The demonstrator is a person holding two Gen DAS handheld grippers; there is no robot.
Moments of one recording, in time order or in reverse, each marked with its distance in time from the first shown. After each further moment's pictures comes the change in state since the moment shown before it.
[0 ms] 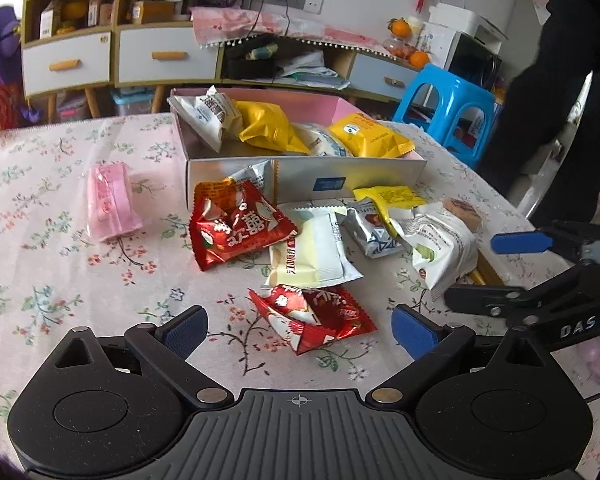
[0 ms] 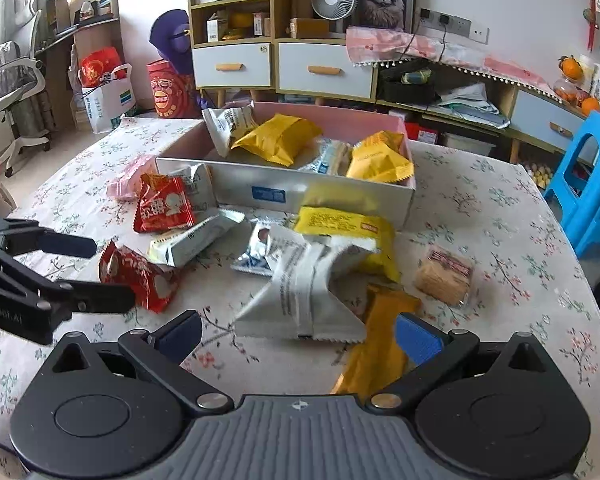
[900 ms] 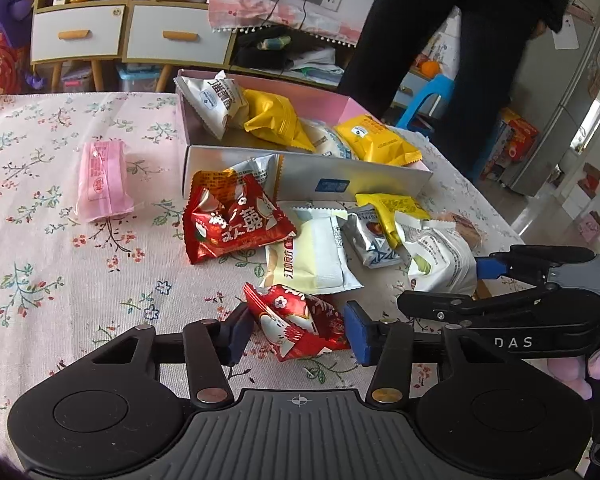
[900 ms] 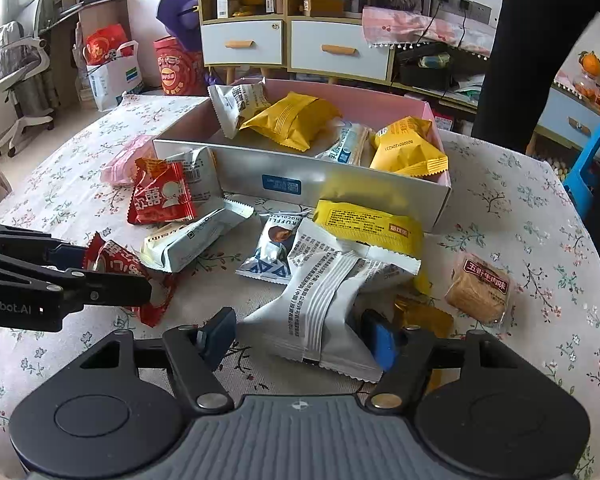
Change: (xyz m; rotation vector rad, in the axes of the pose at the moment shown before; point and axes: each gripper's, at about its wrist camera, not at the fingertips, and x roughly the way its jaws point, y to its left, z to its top) left arm 0.008 0.006 0.005 -0.090 0.014 -0.028; right arm 0.029 0.007 0.013 -0.034 0.069 0.011
